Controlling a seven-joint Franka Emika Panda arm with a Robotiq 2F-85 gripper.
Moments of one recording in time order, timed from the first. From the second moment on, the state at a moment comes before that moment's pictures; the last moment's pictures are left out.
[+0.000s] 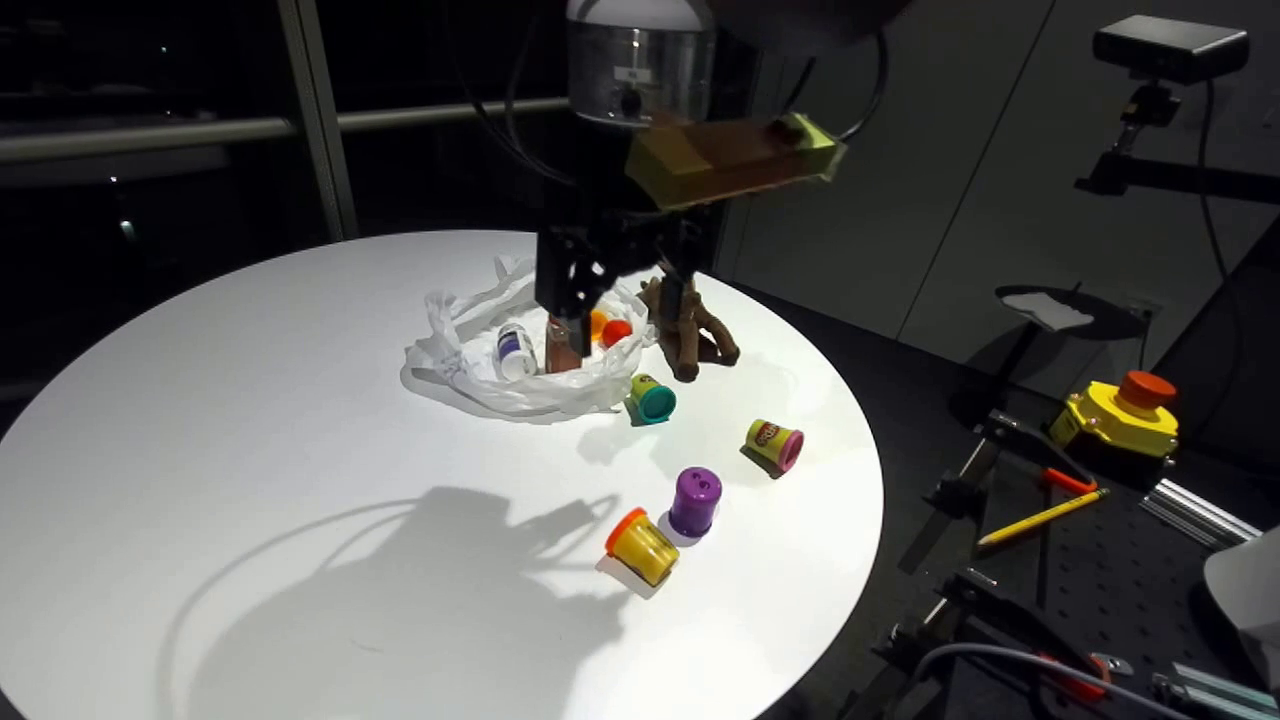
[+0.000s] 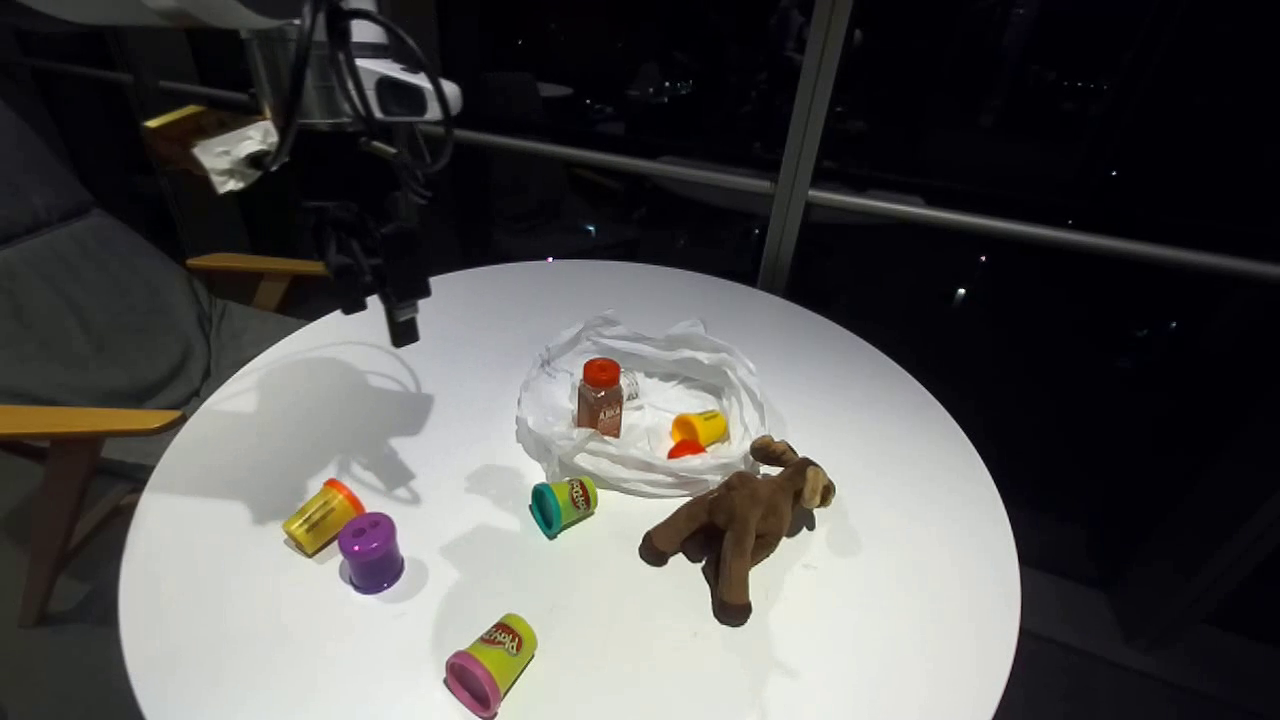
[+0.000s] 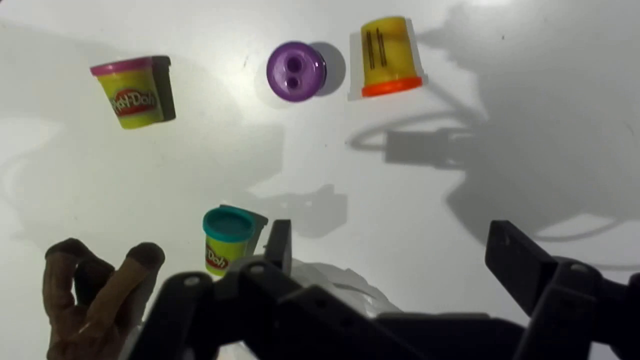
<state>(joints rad) 0.32 0.28 0.01 -2.24 -0.13 2.49 0.65</state>
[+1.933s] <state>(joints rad) 0.32 0.57 -0.01 -2.44 0.00 2.91 0.54</state>
